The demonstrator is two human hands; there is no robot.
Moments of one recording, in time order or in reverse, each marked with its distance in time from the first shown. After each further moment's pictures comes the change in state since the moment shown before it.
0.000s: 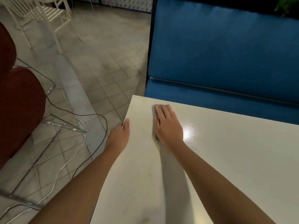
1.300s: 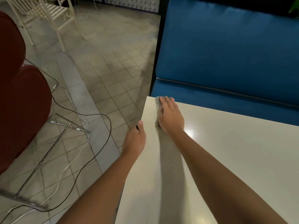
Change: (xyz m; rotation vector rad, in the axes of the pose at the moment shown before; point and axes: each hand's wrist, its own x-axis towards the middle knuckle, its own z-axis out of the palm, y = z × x) left_hand 0.001 -0.003 -0.002 -0.141 -0.039 0.064; right_hand 0.046 -0.039 0.010 0.036 -0.010 0.100
